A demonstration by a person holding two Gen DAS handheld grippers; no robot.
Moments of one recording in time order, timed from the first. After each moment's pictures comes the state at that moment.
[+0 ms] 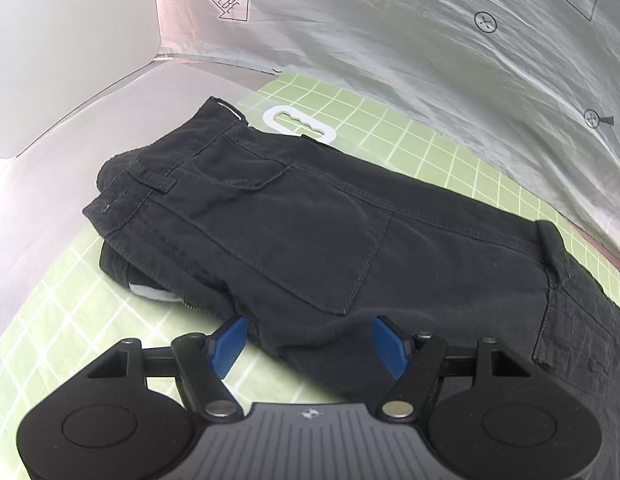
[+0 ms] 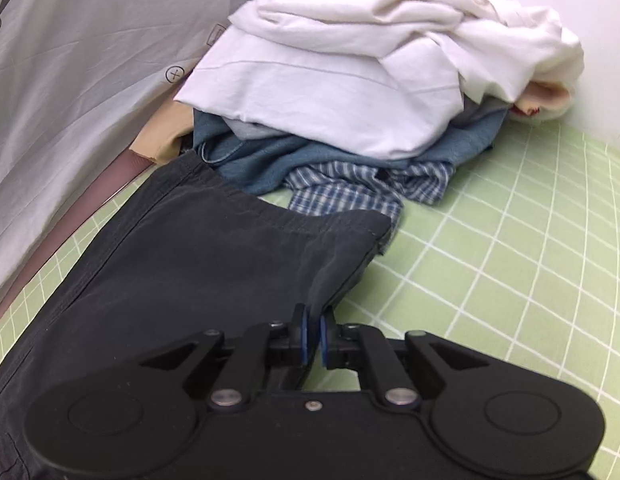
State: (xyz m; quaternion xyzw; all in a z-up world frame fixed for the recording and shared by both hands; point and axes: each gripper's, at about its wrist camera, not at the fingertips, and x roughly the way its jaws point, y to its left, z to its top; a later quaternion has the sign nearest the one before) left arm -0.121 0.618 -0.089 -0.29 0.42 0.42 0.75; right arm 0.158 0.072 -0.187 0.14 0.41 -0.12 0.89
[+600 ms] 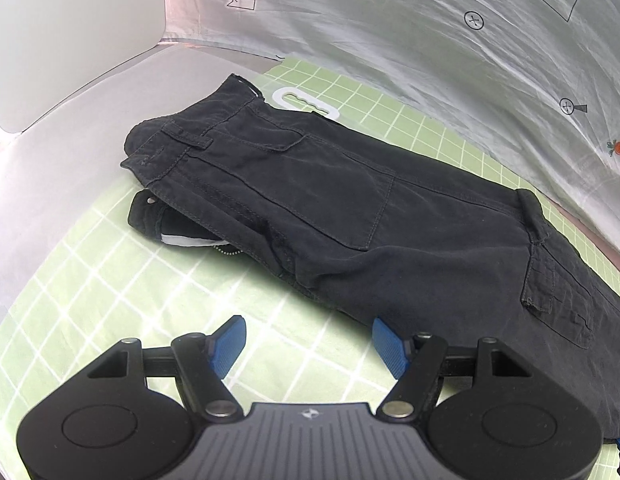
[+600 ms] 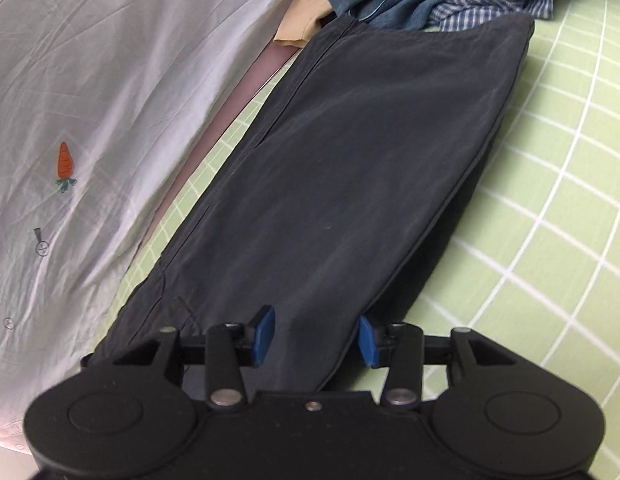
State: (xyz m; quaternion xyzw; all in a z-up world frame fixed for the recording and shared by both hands) left arm -0.174 0.607 -0.076 -0.31 0.42 0.39 0.76; right arm 0.067 0.172 -0.206 0.31 0.46 0.07 0.83
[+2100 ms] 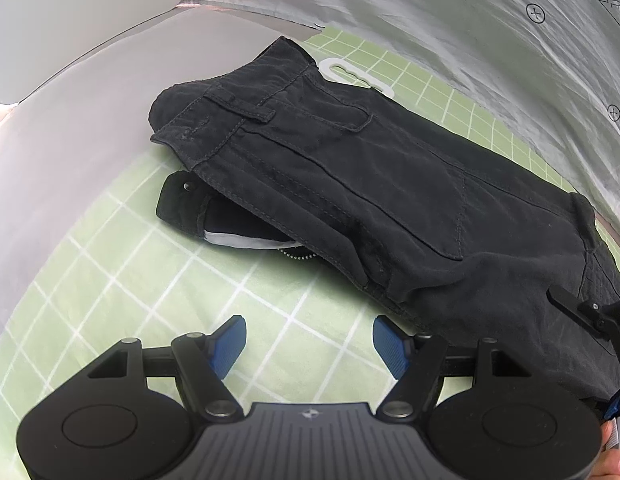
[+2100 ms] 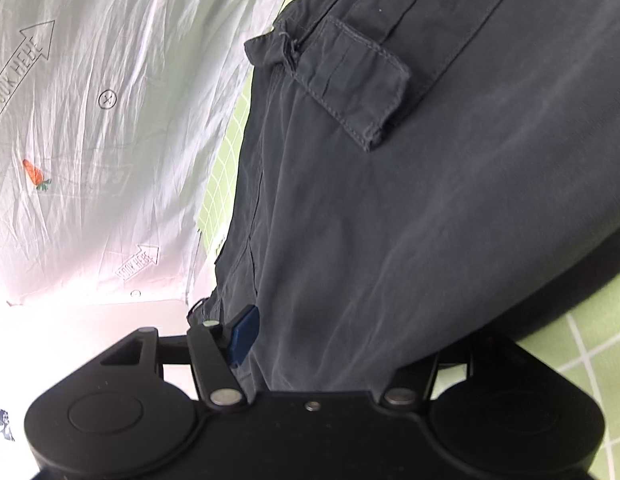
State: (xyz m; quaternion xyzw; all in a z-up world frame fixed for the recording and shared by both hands) left arm -0.199 0.667 -0.116 -0.33 0.44 0.38 0.74; right arm -0.001 0.442 -0.236 0.37 0.61 0.30 0.63
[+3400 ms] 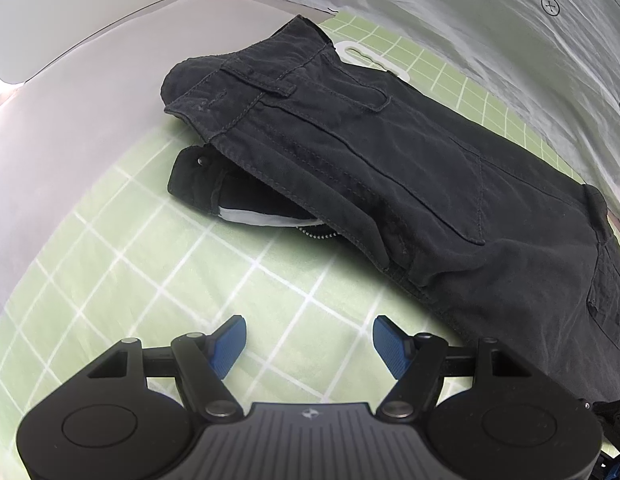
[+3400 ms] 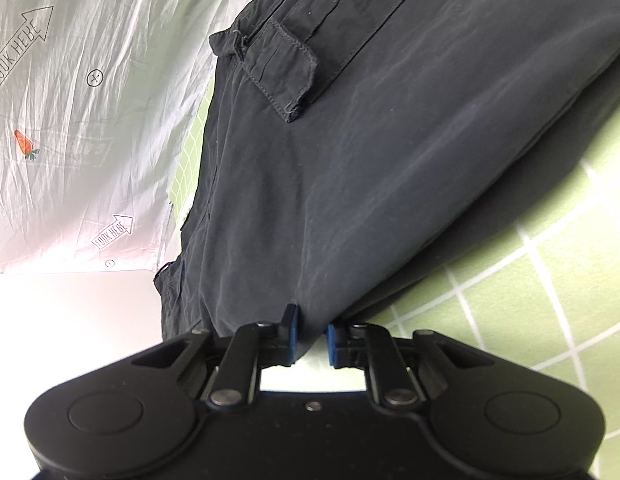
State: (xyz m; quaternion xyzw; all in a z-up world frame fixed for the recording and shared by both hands) left arm -0.207 0.671 -0.126 -0.34 0.45 0.38 0.73; right arm -0.012 0.381 -0.204 0.32 0.63 0.30 0.64
